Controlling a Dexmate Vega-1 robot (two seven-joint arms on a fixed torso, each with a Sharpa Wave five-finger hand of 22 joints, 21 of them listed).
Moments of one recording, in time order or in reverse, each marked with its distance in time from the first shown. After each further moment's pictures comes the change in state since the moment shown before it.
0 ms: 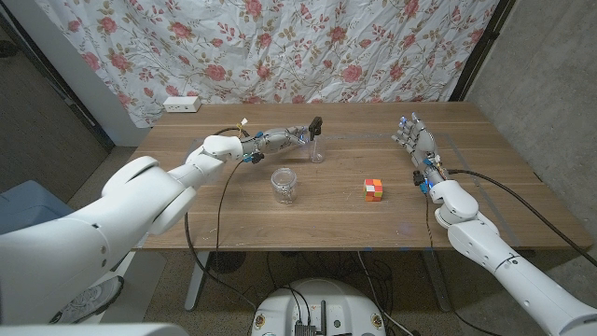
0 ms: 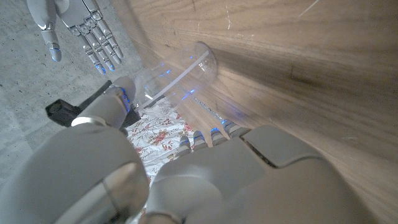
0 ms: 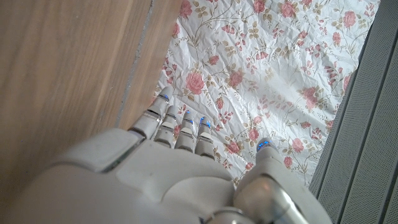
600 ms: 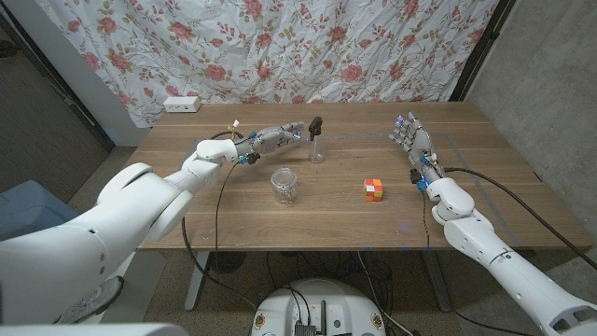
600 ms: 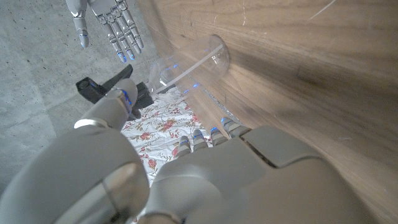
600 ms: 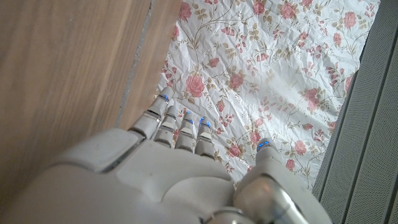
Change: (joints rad) left arm 0.035 0.009 -0.079 -0.011 -0.095 -0.008 -0.087; left_hand -0.018 0.018 0.000 0.000 0.004 -0.003 0.002 -0.012 0.000 0.015 -0.001 -0.004 0.000 0.005 0.005 0.000 0.000 0.025 -0.005 -0.003 0.000; right arm 0.050 0.026 -0.021 0.064 0.005 0.011 0.029; right_hand 0.000 0.000 -0.004 0.004 0.000 0.000 0.000 0.000 0.000 0.000 0.000 -0.004 0.005 0.000 0.000 -0.003 0.004 -0.006 -0.006 0.008 0.000
